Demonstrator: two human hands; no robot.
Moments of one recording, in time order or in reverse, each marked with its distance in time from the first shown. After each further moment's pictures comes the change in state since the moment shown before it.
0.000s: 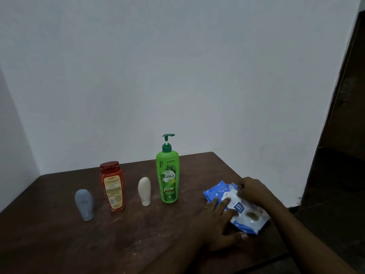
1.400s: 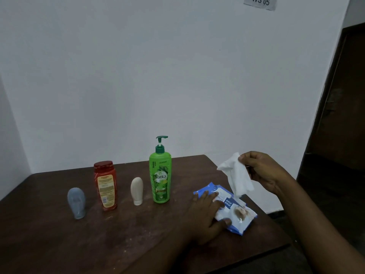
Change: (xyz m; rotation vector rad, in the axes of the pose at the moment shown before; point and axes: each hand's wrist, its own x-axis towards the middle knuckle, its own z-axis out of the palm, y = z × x) left_hand -0.002 0.009 -0.014 -0.052 0.253 0.028; right_hand -0.041 -0.003 -0.107 1.098 0.004 -0.072
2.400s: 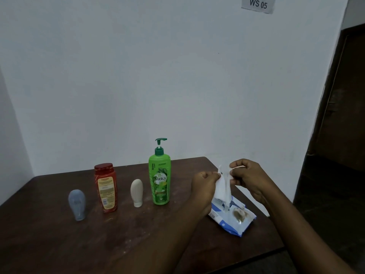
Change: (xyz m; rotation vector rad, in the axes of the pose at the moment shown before) left_hand 0.076 0.039 -0.045 -1.231 0.419 -0.734; right_hand -0.008 0.018 0.028 -0.019 0.096 0.009
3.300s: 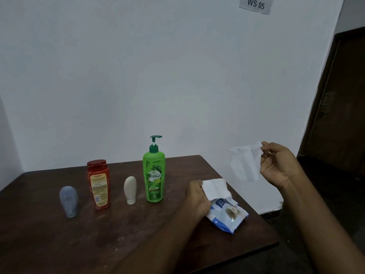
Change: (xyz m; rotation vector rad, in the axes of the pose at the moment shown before) left_hand 0.004 -0.016 0.006 -0.532 0.027 -0.458; right_hand -0.009 -0.049 -0.061 0.948 0.038 0.067
